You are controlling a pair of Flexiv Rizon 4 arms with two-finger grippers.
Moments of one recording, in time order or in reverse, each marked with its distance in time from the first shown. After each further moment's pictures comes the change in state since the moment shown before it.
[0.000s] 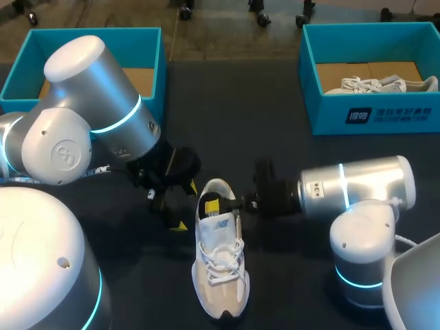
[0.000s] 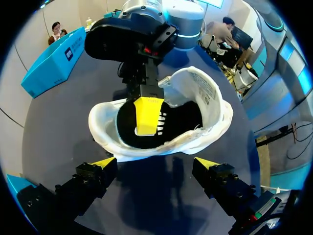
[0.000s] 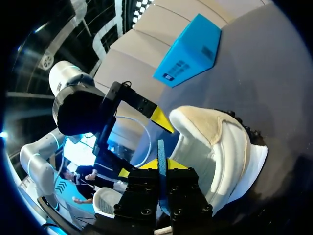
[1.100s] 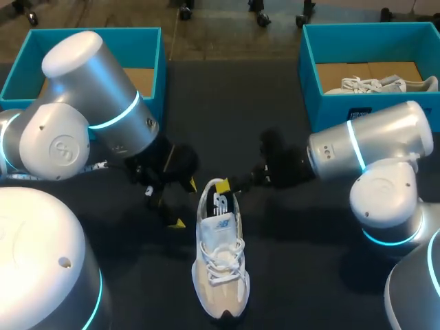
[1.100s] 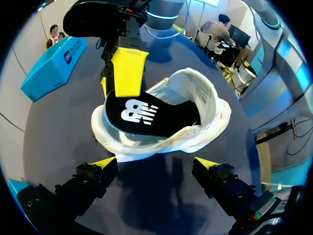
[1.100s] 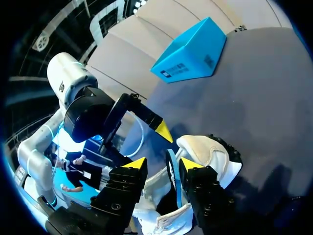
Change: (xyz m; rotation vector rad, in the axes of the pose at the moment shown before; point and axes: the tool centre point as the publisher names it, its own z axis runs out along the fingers) left arm -0.002 0.000 -0.008 0.005 0.011 0.036; right arm 0.009 0.031 -0.040 0.139 -0.111 -0.078
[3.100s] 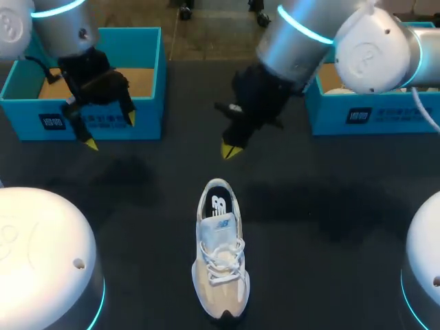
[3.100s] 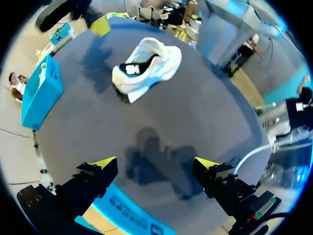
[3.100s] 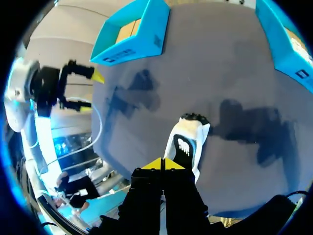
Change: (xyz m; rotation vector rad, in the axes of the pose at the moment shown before) left arm -0.091 0.117 -0.164 -0.232 0.119 0.516; right arm 0.068 0.051 -0.047 0.363 -0.550 0.429
